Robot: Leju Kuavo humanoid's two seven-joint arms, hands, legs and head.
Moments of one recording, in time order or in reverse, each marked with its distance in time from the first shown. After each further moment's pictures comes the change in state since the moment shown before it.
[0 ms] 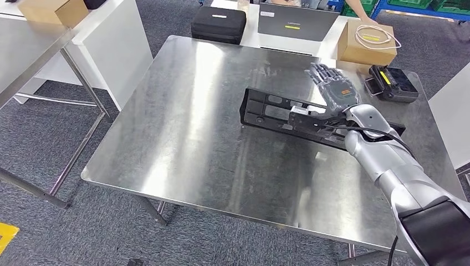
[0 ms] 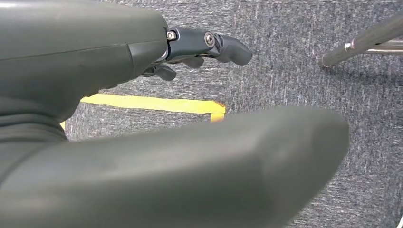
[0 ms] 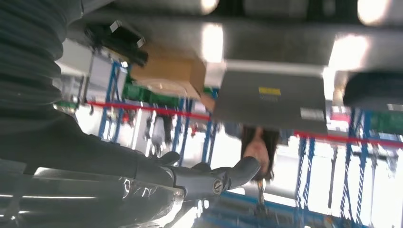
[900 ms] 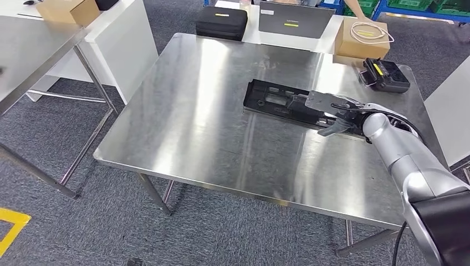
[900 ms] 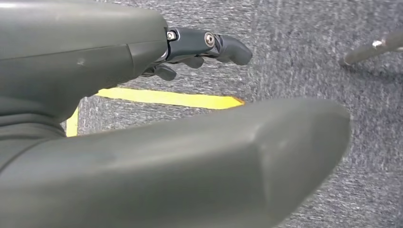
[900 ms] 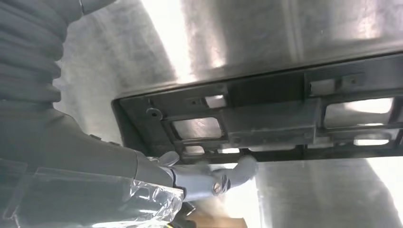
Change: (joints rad) left arm -0.006 0.006 0.000 0.000 -0.001 -0.023 0.007; right arm -0.073 -0.008 -0.182 0.117 -0.269 0.661 0.131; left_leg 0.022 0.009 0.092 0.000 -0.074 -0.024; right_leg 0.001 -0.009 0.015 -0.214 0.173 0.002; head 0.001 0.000
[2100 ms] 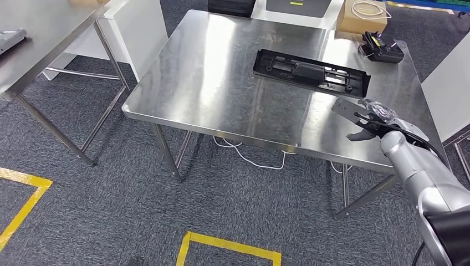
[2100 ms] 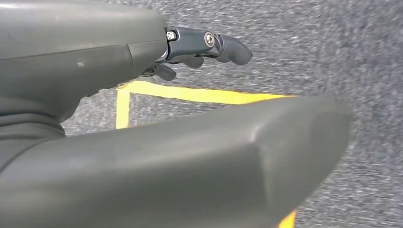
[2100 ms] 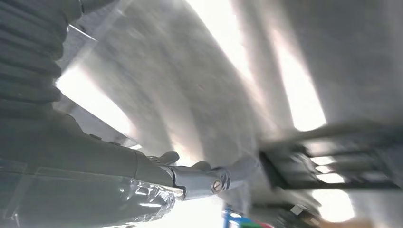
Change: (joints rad) left arm -0.006 -0.003 0.000 0.000 -0.003 -0.013 -0.003; right arm 0.072 -0.079 -0.008 0.031 0.021 -0.278 0.157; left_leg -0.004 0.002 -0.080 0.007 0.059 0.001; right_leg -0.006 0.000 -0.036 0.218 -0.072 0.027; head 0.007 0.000
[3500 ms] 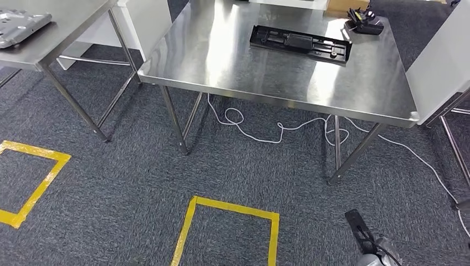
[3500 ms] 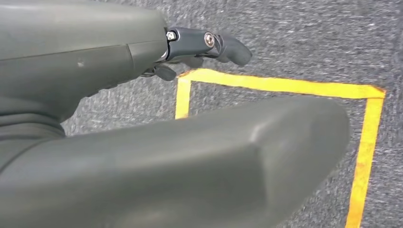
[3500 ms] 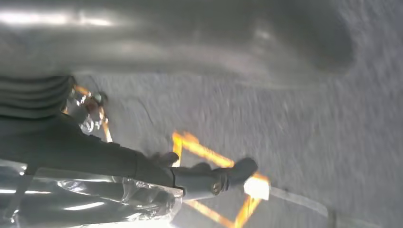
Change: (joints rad) left arm 0.000 -0.009 0.003 0.000 0.004 -0.015 -0.010; right arm 0.699 0.075 -0.356 0.072 -0.163 -0.487 0.232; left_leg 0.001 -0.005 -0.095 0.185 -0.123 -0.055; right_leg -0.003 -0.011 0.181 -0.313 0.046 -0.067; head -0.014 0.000
